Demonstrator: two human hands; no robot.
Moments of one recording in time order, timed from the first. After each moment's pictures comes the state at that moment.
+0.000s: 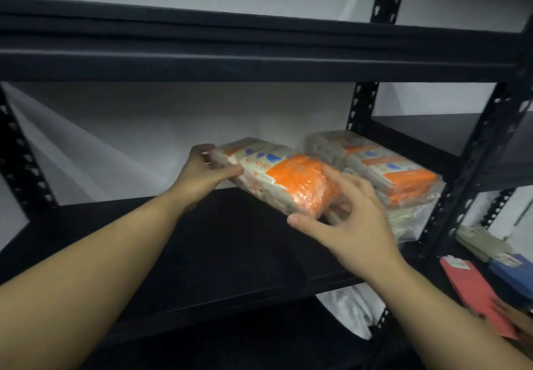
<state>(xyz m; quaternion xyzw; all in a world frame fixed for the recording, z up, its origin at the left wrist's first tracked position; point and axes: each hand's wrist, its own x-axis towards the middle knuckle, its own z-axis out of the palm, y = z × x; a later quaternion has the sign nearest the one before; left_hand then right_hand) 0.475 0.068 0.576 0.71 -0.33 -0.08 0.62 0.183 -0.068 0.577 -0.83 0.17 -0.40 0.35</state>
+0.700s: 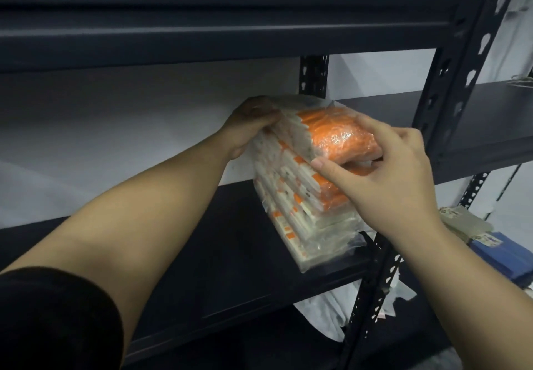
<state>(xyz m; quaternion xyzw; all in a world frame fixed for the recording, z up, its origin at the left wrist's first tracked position) 0.449 -0.197 0.627 0.65 -0.46 -0.15 0.59 0.131 -0.213 0.623 -0.81 0.27 -0.46 0.24</state>
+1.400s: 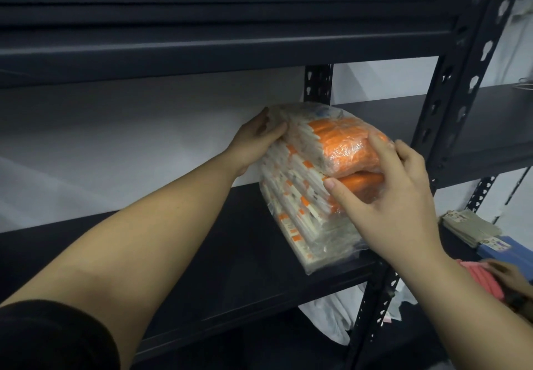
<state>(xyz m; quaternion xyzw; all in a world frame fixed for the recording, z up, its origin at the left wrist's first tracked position) 0.422 -0.175 0.614 0.68 -0.47 -0.13 0.55 0.123 -0.208 0.595 -0.82 0.30 -0.44 0.20</state>
